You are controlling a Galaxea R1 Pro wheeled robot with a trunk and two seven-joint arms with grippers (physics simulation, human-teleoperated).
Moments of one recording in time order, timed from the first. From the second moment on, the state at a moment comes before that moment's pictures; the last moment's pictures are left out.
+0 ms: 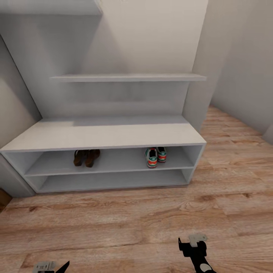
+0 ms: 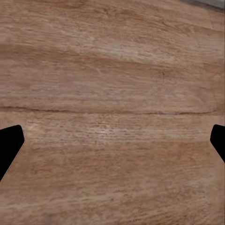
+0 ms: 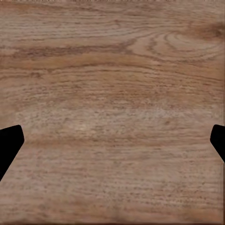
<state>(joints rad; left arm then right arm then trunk) -0.21 0.26 0.43 -0.40 0.05 -0.26 -0.76 -0.50 -0.02 -0.16 -0.12 0.27 -0.41 -0.14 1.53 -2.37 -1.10</state>
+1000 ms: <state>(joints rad) -0.20 0.26 0.49 -0.40 0.05 -0.26 -0.72 -0.44 -0.01 -0.17 -0.10 0.28 -0.43 -0.14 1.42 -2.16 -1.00</state>
